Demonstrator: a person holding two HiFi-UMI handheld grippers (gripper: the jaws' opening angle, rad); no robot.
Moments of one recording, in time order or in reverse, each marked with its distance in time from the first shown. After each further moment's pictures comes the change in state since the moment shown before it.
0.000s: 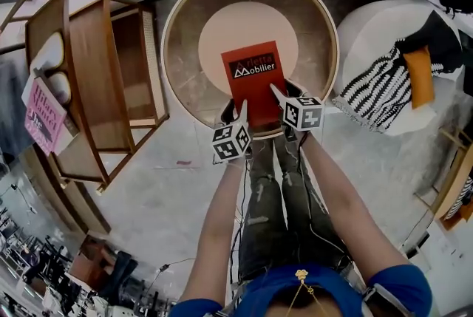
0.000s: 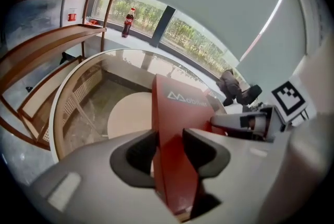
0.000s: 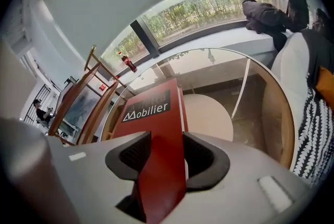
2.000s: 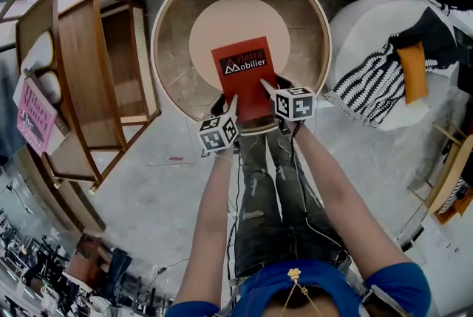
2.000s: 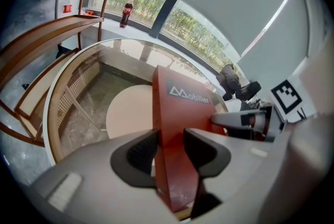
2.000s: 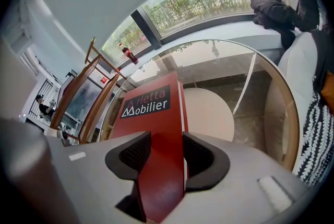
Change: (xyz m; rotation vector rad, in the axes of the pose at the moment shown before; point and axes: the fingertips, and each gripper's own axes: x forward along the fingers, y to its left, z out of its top) left arm 0.010 0.005 -0.008 -0.005 0.097 -0.024; right arm 0.009 -0.006 -0.007 -0.024 0.097 0.021
